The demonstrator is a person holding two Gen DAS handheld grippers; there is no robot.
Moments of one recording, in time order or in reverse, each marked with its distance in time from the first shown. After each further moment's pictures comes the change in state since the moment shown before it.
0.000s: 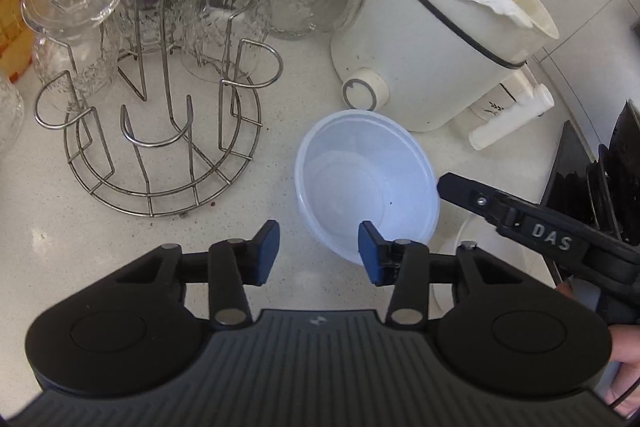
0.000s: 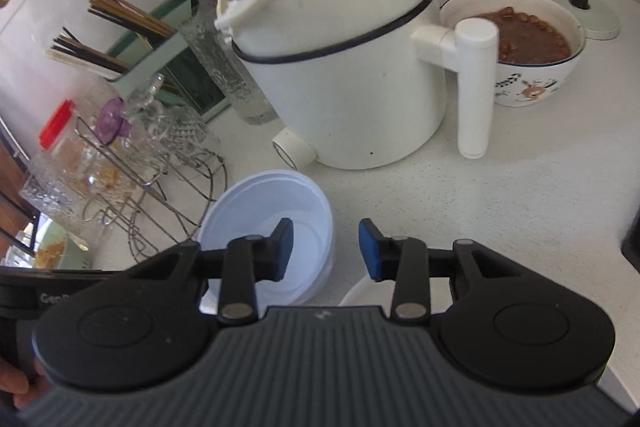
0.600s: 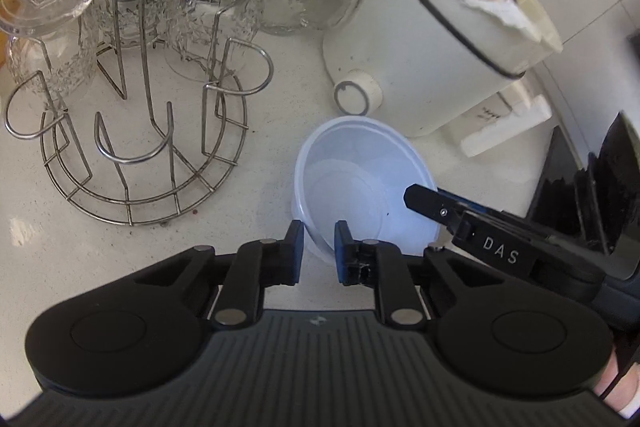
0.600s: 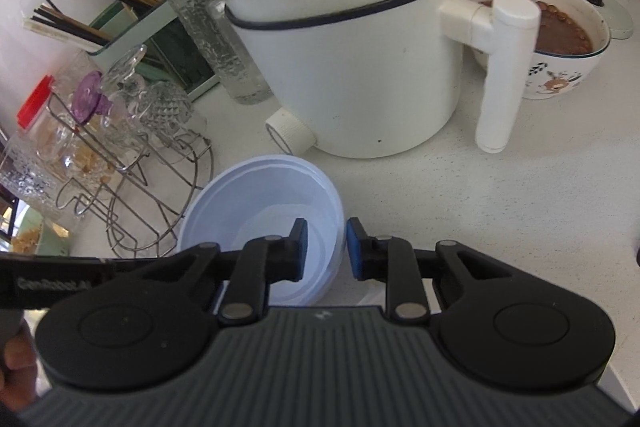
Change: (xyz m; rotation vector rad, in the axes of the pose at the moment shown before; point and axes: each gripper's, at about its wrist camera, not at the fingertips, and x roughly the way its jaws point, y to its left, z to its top) left arm 0.009 0.000 0.015 -0.022 0.023 -0.048; right arm 0.017 0.006 0.000 -0.017 0.037 -0.023
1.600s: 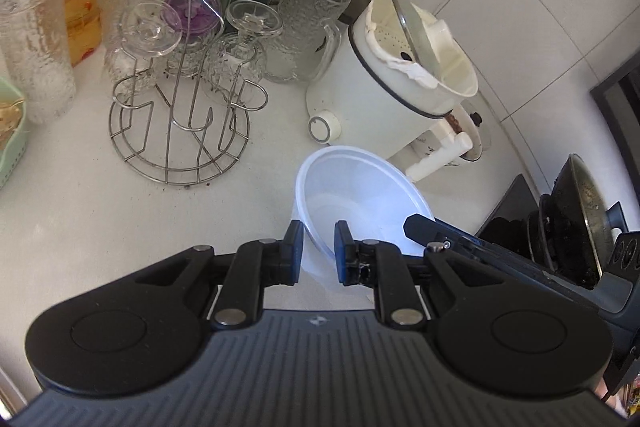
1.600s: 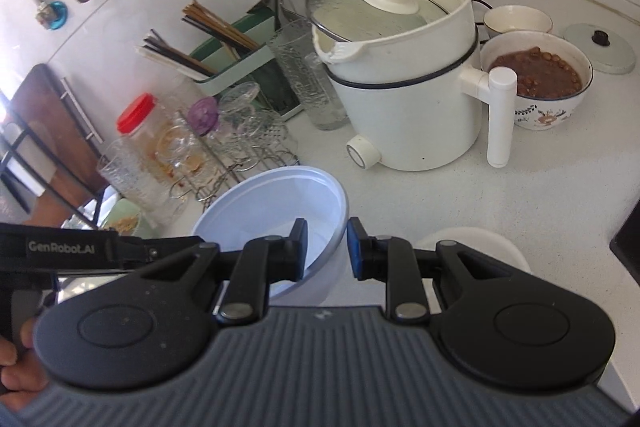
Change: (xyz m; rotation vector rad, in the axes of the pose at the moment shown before) left arm -0.124 -0.031 -0.061 -0.097 -0.188 -0.009; right arm -0.111 0.027 -0.018 -0.069 -0.082 0.155
